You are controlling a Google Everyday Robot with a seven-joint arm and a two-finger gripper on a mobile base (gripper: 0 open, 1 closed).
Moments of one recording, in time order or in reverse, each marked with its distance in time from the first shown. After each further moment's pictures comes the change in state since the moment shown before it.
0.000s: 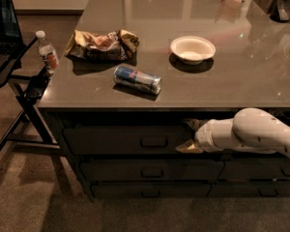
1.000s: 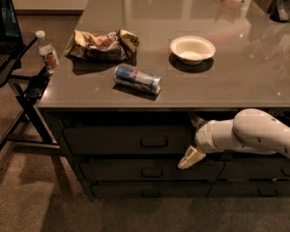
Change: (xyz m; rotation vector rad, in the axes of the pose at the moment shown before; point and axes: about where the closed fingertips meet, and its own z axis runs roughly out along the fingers) arm 0.000 0.000 0.000 0.000 0.000 0.000
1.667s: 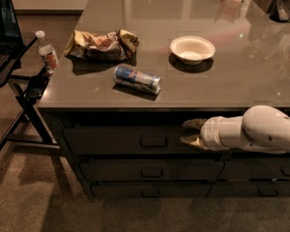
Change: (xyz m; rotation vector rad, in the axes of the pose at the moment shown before) arm -0.008 -0.005 -0.021 0.015 -0.017 0.000
